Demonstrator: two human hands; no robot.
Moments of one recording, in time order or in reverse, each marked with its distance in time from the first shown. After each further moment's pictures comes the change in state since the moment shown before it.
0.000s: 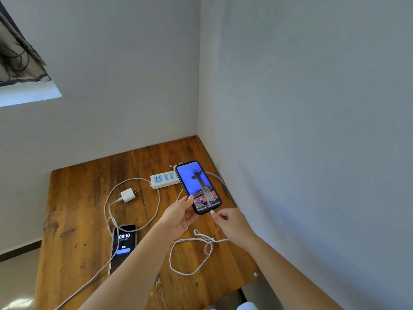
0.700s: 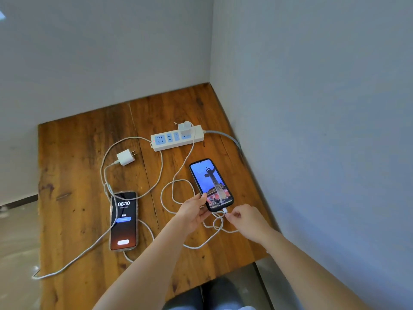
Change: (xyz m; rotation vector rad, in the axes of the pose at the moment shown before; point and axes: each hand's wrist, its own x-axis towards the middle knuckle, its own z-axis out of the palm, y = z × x) left_hand 0.091 -0.079 -0.028 0.032 0.183 -0.275; right_hand 0.047 0.095 0.028 -0.275 -0.245 0.231
